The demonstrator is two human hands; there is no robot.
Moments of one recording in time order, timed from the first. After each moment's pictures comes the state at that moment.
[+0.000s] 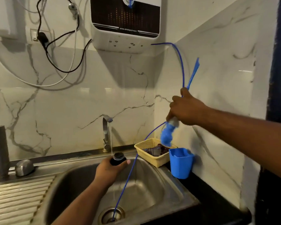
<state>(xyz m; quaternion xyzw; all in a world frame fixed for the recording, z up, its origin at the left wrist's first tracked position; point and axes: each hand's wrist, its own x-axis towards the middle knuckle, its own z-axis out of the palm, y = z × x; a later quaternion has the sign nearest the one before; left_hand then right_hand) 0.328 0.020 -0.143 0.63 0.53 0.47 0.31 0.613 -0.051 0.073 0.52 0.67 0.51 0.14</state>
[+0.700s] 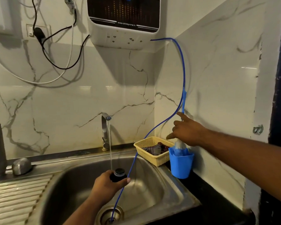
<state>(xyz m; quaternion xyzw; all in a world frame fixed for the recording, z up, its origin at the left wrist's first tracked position) 0.325 0.011 -0.180 0.67 0.57 0.37 0.29 0.641 -0.014 -0.003 0.52 0.71 0.40 0.24</state>
